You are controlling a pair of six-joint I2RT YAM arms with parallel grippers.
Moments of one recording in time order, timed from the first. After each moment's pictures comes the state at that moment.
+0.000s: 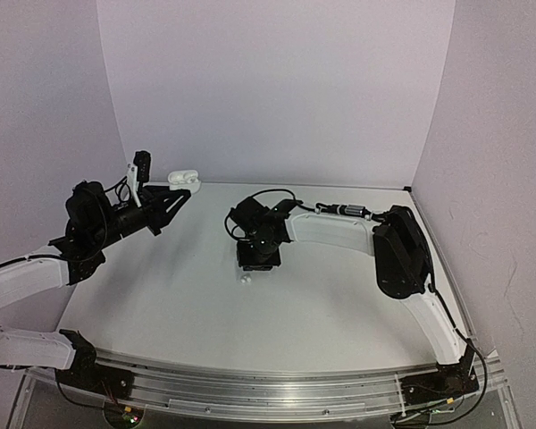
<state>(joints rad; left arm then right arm) -0.50 1.03 0.63 0.47 0.39 -0.19 0.93 2.44 2.10 -0.81 0.07 0.71</state>
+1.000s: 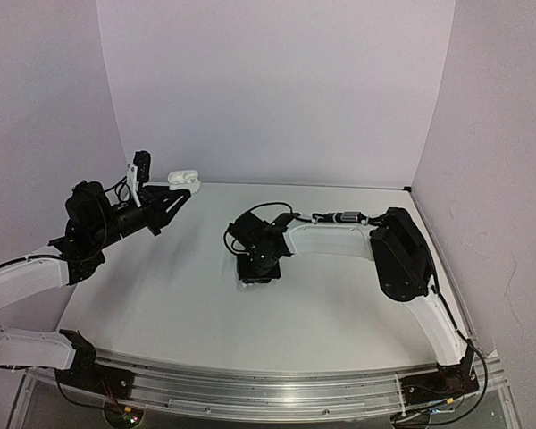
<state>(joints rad) -0.50 1.03 0.63 0.47 0.39 -0.19 0.97 2.41 1.96 -0.73 0.06 0.75</state>
